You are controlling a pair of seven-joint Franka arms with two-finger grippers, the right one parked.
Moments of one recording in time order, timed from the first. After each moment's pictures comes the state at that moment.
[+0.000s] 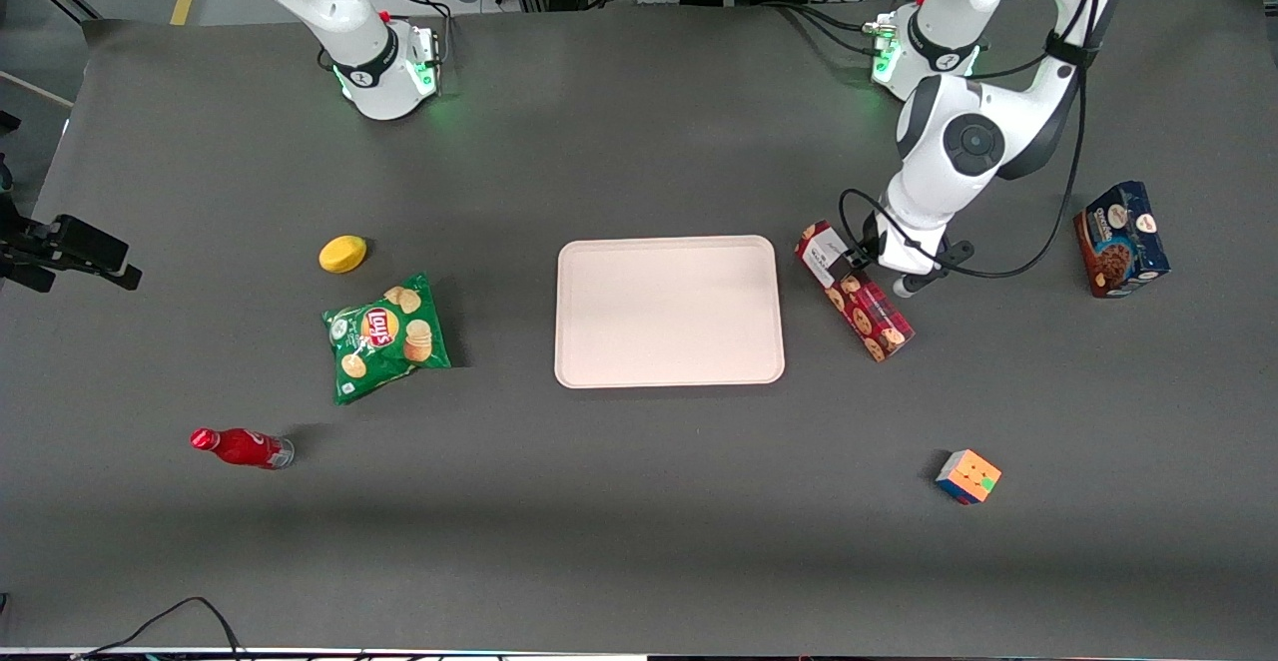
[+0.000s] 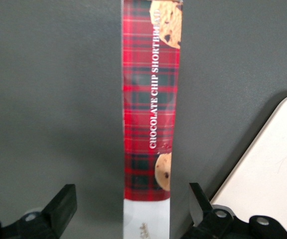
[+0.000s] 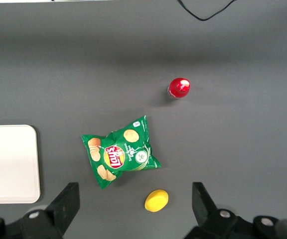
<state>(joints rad) 0.00 0.10 -0.39 -2.51 -0.14 2.63 -0.84</state>
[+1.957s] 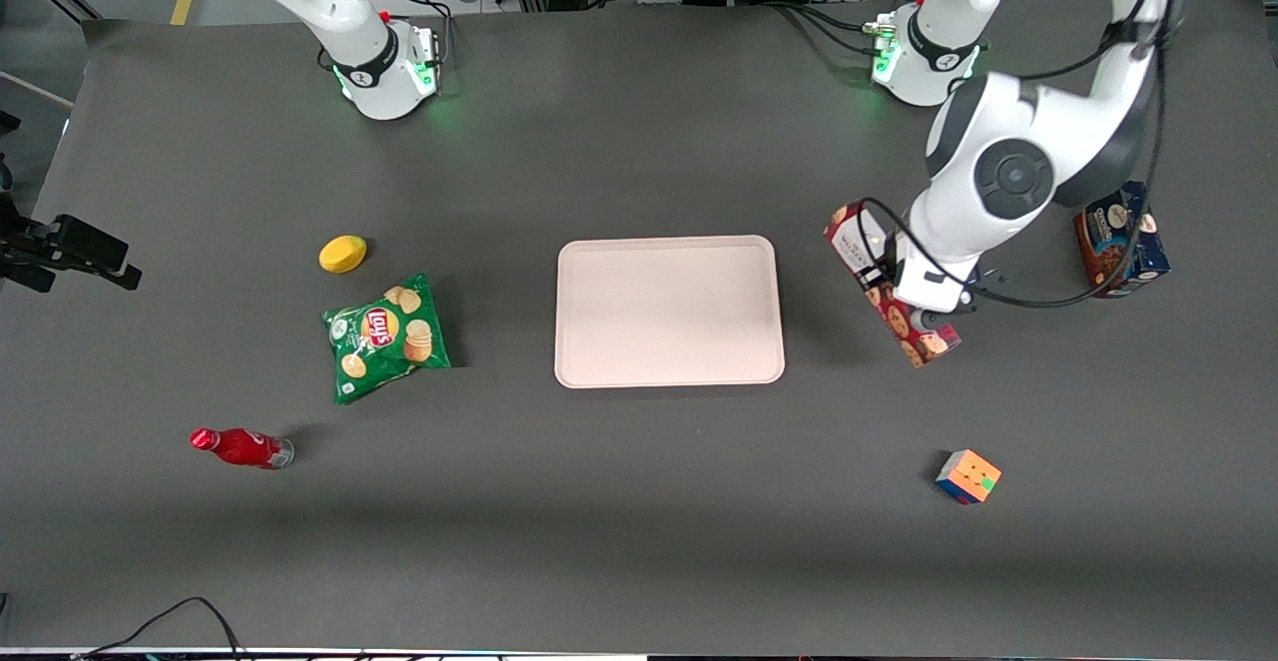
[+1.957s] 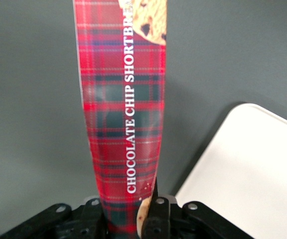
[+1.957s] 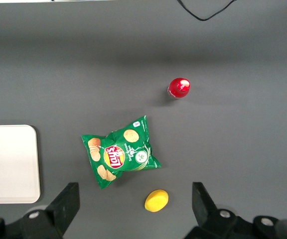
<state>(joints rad) 0.01 0.11 -0.37 -2.05 -0.02 2.02 -0.84</state>
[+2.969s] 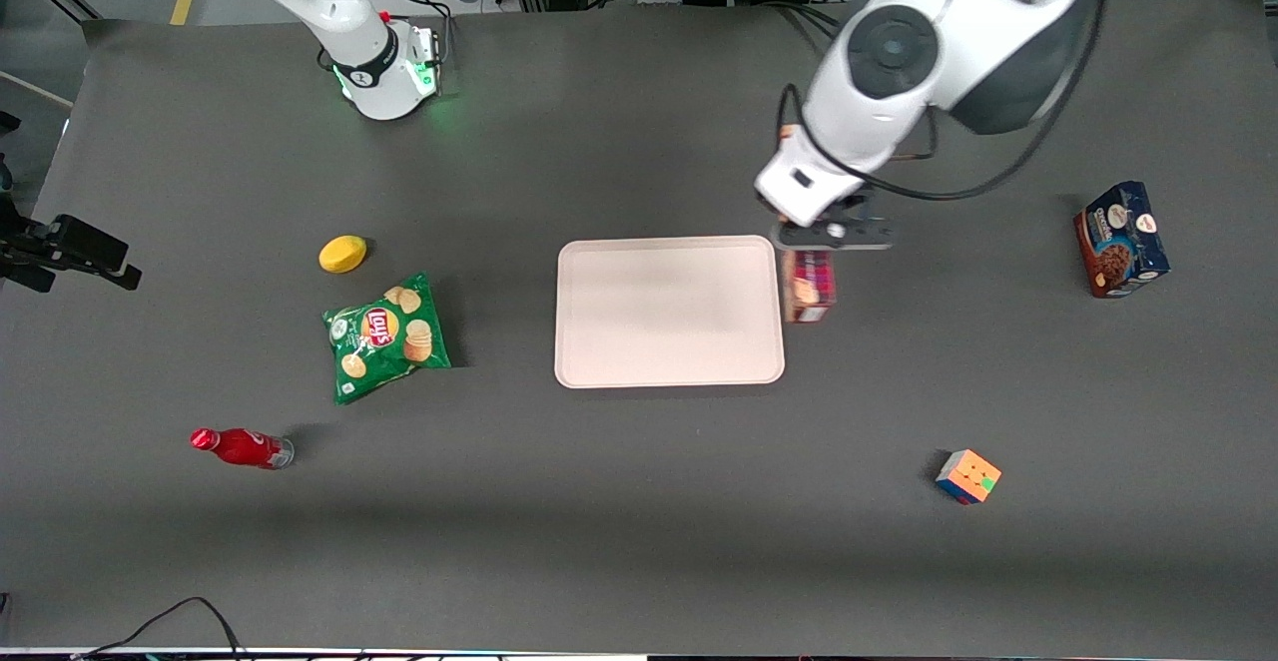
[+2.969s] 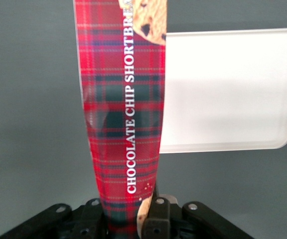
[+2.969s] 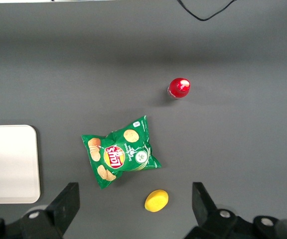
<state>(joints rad) -0.01 0.12 -0.63 -1.82 -0.02 1.82 -0.63</state>
